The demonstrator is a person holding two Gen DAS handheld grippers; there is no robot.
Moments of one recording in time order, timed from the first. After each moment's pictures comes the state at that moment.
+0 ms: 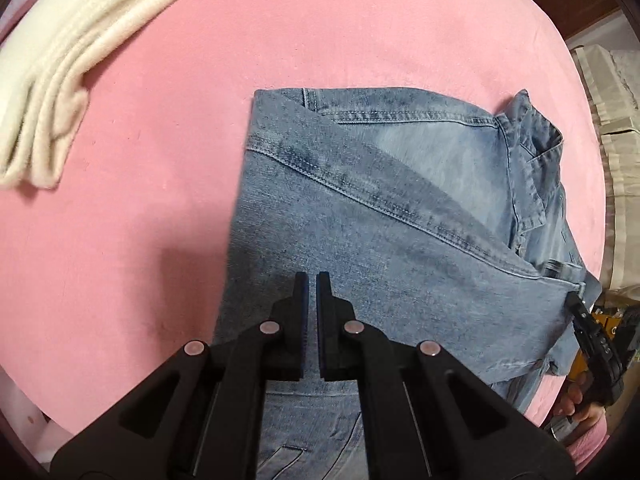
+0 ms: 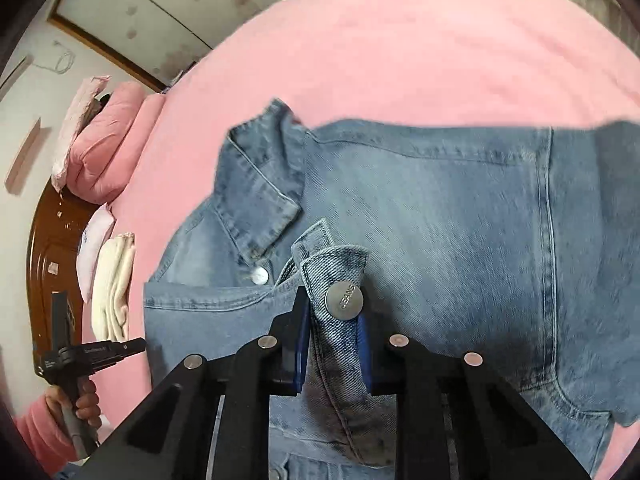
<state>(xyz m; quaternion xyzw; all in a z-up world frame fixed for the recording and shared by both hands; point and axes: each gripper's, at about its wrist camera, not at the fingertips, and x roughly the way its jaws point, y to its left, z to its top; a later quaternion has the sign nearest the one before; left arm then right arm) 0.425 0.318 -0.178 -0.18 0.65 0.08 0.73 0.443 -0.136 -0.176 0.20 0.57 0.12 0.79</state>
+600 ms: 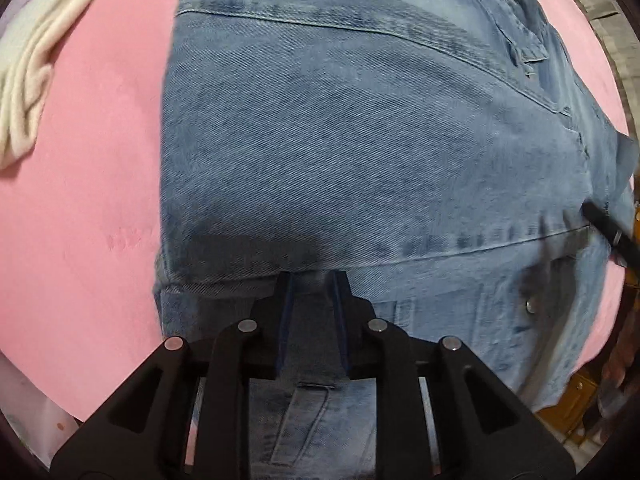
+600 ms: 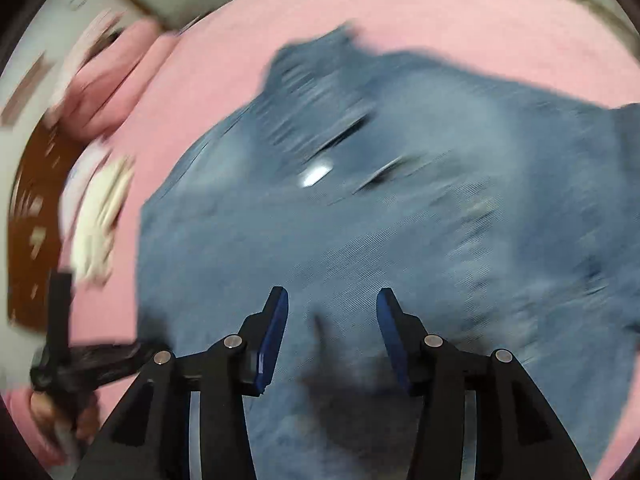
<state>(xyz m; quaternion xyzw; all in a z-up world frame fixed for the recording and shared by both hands) 0.349 0.277 -0.209 -0.06 0.71 0.04 0.70 0.376 -0.024 -0.182 0.12 0.62 0.17 0.76</state>
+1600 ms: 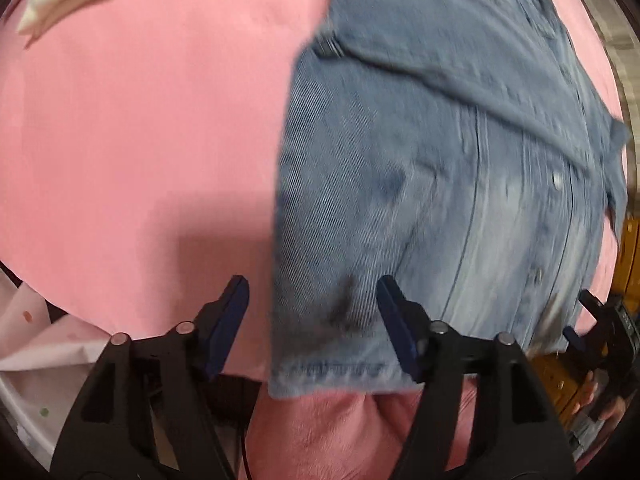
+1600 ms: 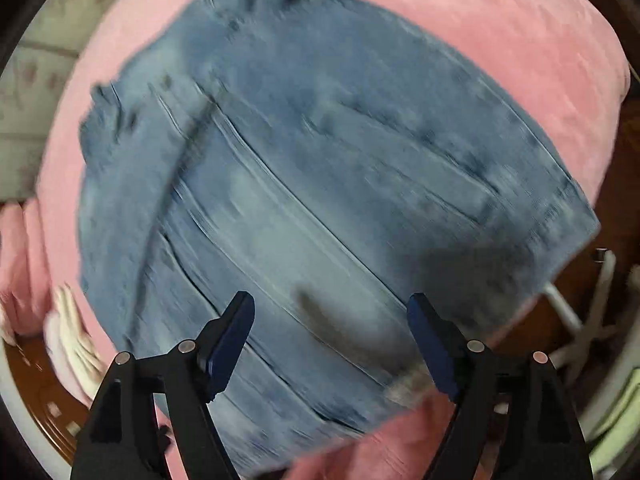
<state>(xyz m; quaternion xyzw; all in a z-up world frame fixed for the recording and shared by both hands) 0.159 0.368 -0.180 -0.12 0.73 0.06 0.67 0.121 -0.129 -0.185 0.35 0.67 -0.17 0.64</state>
